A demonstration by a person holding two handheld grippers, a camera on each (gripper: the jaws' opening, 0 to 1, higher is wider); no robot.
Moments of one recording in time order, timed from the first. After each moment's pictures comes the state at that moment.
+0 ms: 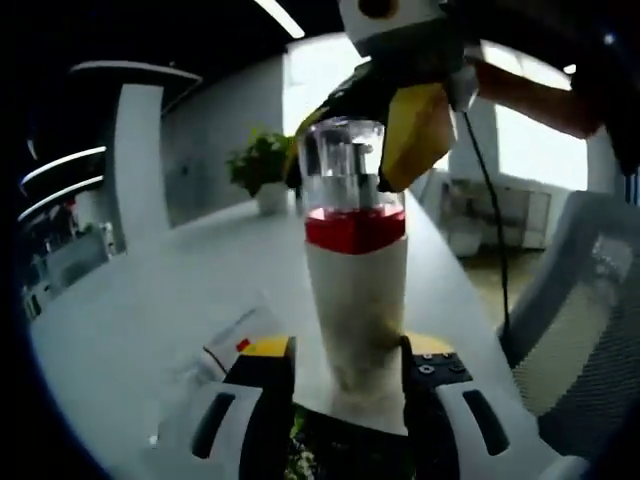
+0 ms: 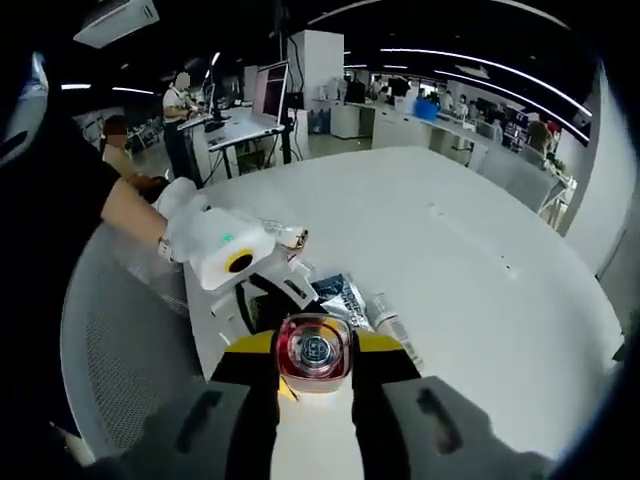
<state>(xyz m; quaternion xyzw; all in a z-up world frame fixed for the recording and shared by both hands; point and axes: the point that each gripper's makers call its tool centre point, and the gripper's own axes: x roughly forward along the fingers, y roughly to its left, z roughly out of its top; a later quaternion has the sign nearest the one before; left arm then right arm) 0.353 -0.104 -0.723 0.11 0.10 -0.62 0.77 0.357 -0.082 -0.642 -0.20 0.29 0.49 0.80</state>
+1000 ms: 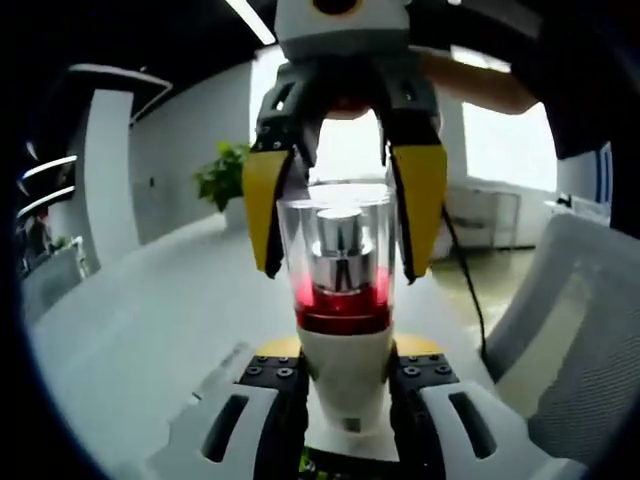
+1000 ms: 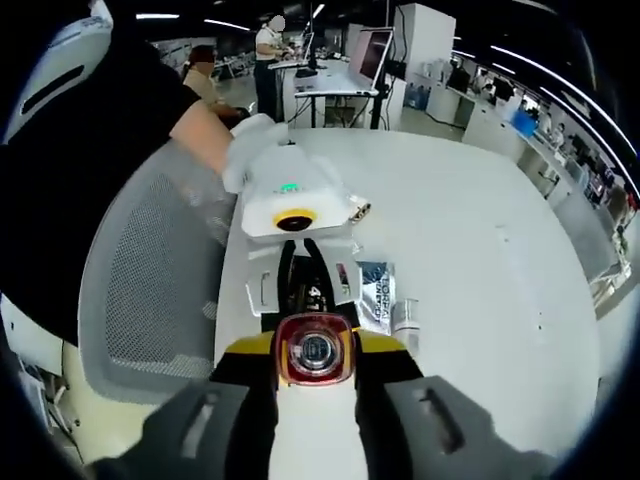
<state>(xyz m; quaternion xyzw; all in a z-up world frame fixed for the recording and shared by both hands) 0.345 -0.121 -0.702 0.11 0.10 -0.67 0.73 0.349 -0.076 -0.650 -0.35 0.32 0.59 0.66</state>
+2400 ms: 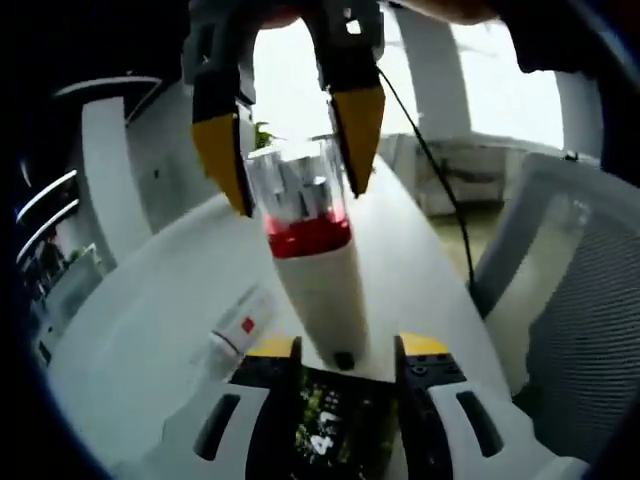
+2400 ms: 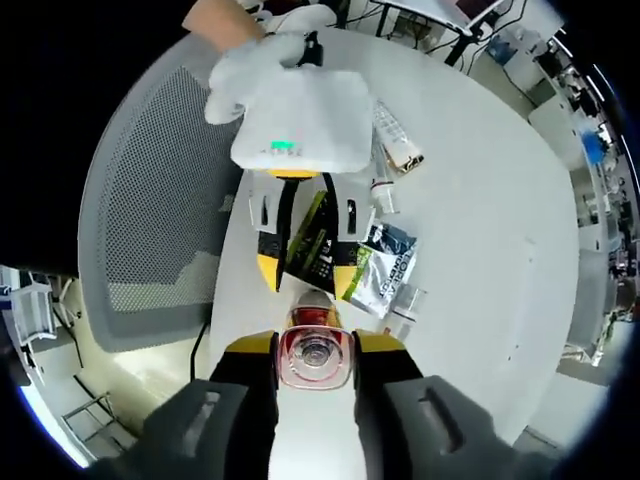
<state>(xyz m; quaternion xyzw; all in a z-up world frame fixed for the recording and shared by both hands) 0.329 -0.056 -0.742 0.23 0.14 -0.63 0.73 0.339 -0.058 -0.654 -0.53 0.40 0.58 0.48</state>
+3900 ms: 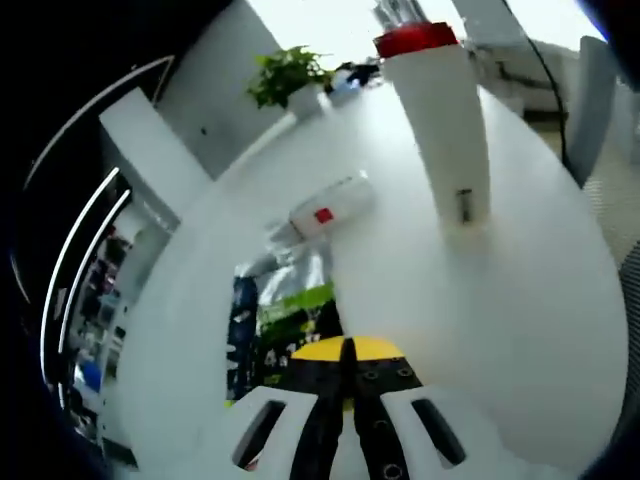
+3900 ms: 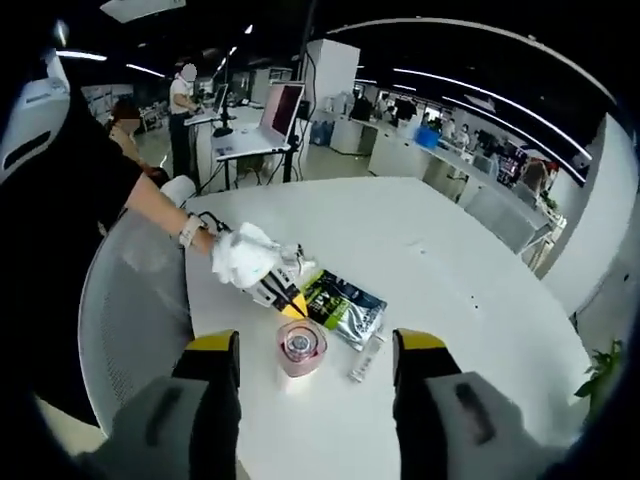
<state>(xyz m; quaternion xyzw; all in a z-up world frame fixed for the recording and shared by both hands) 0.419 0.019 -0.773 0.37 0.19 -0.45 0.79 0.335 -0.085 -0.577 -0.22 0.22 0.46 0.83</state>
